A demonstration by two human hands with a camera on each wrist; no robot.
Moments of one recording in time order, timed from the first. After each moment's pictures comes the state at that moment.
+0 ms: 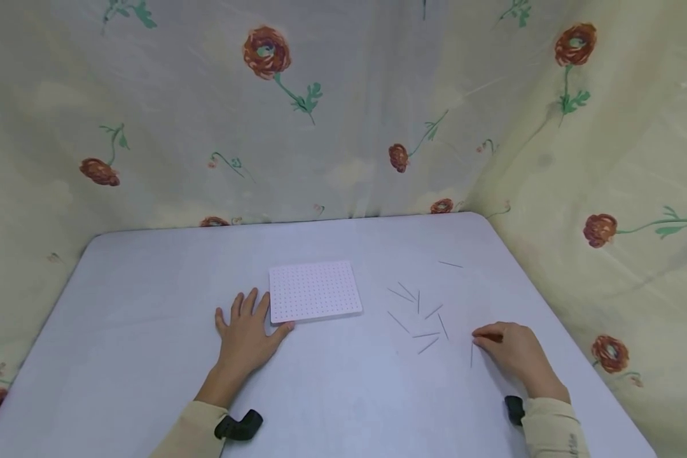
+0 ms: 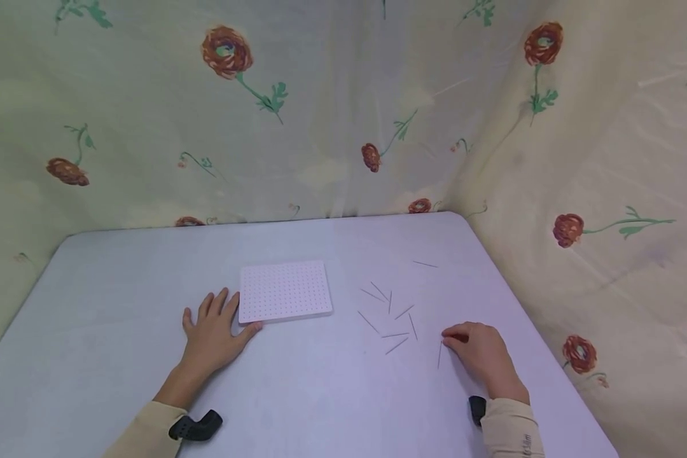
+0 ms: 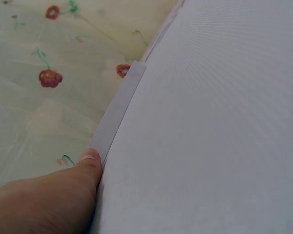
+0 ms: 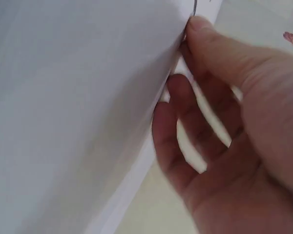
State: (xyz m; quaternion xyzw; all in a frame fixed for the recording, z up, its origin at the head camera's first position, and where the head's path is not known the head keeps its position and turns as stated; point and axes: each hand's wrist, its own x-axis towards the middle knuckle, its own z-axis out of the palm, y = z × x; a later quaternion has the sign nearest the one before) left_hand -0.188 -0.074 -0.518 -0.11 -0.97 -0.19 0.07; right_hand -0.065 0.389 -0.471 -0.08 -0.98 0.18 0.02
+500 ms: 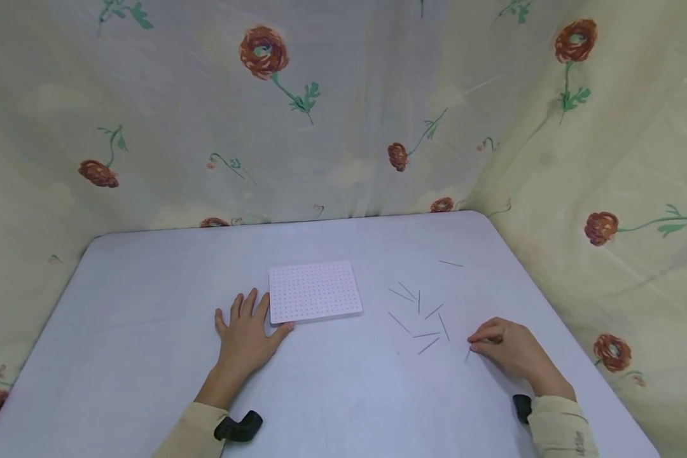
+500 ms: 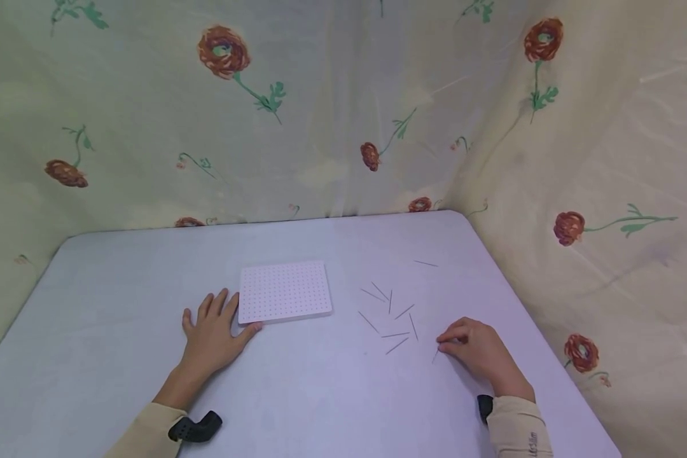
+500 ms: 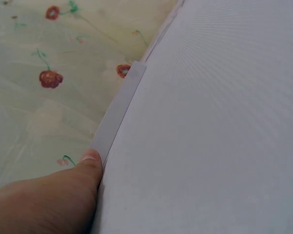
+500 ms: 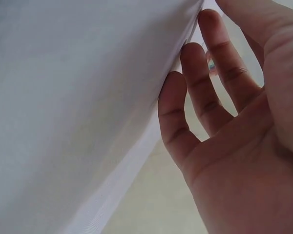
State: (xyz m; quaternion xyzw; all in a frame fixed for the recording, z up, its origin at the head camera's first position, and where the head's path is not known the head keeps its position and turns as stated) left_hand -0.186 -0.073 -0.517 -0.11 -0.97 -0.19 0.07; right_hand -0.068 0.395 -0.475 -0.02 -0.98 0.20 0.02
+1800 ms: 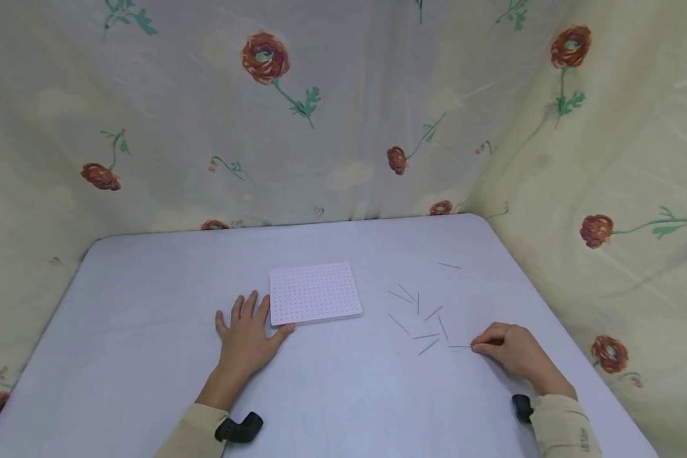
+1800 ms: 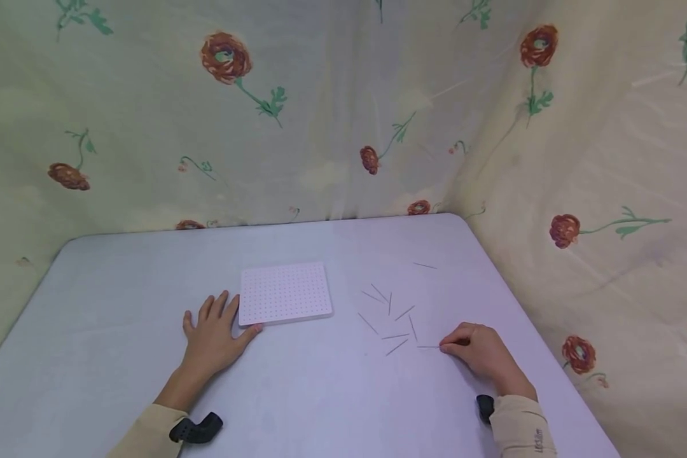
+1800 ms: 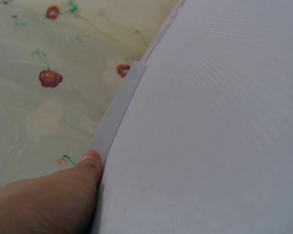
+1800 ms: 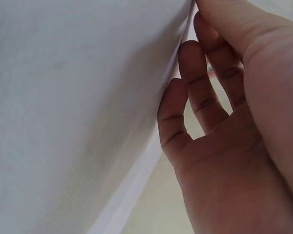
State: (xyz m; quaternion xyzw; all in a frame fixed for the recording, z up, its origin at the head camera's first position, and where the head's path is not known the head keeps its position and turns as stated) left_hand -0.186 -0.074 -0.517 -0.11 -0.97 -0.19 0.07; right_hand -0.066 0.404 -0.477 -0.02 -0.98 0.21 0.02
